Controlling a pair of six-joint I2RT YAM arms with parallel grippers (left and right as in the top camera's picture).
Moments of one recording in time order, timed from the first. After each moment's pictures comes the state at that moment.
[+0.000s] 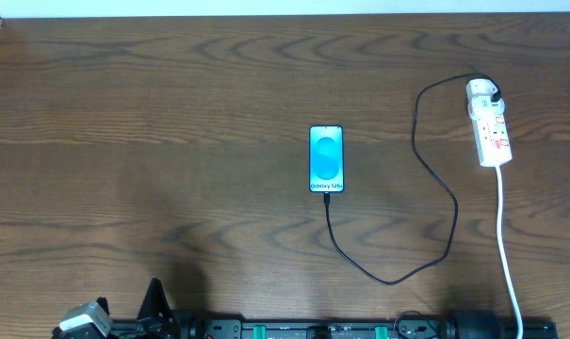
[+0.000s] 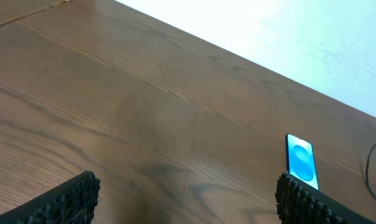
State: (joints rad) left arm -0.03 0.01 1.00 -1.36 -0.14 -0.39; right arm 0.03 0.02 1.17 -0.38 -0.52 -0.34
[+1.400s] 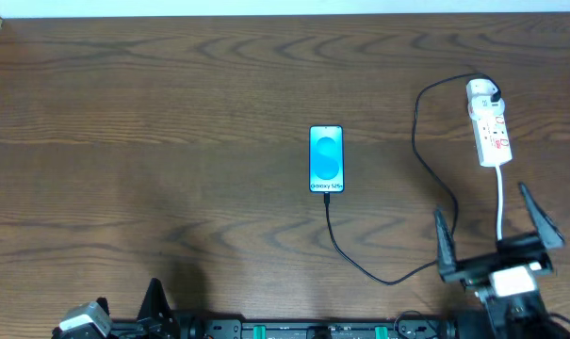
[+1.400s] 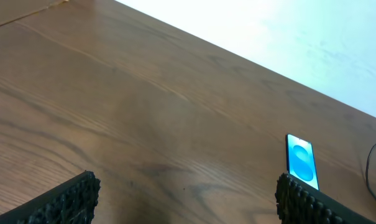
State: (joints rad) left arm -0.03 0.01 1.00 -1.36 -0.14 -0.39; right arm 0.02 0.01 0.40 0.05 -0.39 -0.33
